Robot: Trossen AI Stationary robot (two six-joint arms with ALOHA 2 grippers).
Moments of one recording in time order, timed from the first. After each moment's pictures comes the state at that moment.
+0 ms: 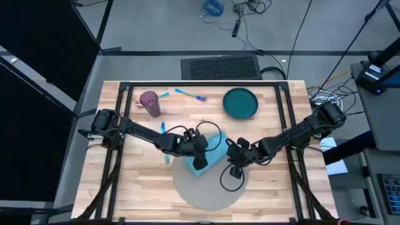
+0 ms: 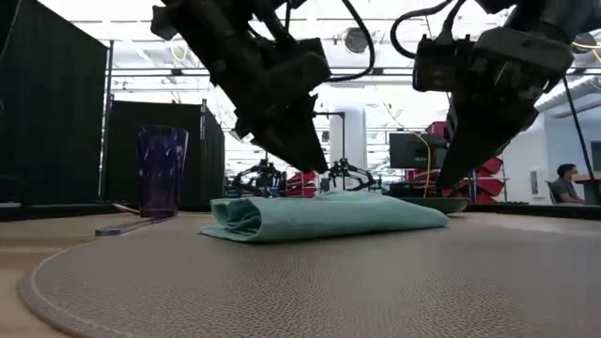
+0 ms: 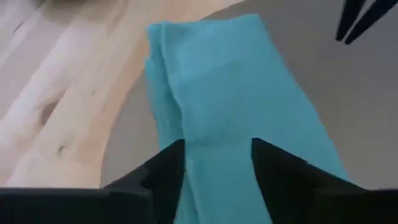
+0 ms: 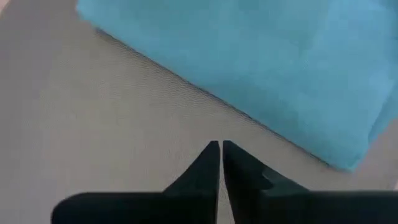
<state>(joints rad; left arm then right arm) -0.20 1.84 1.17 -0.24 -0.36 -0.38 0.38 1.52 0.76 -0.24 0.22 0.69</state>
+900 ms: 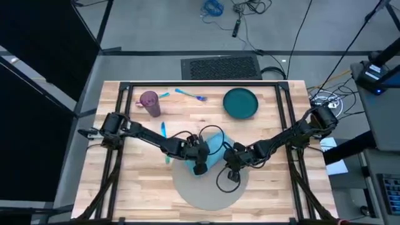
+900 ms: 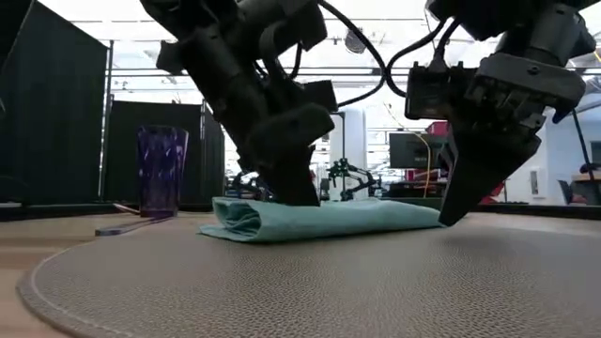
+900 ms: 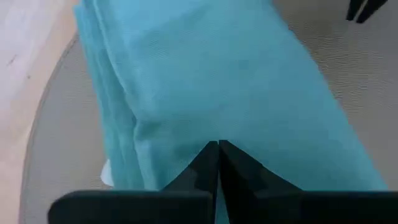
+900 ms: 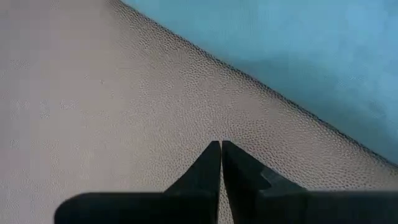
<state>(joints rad) -0.21 1.97 1.17 -0.21 -0.26 -0.40 0.36 1.64 0.76 -0.14 0.12 0.68</state>
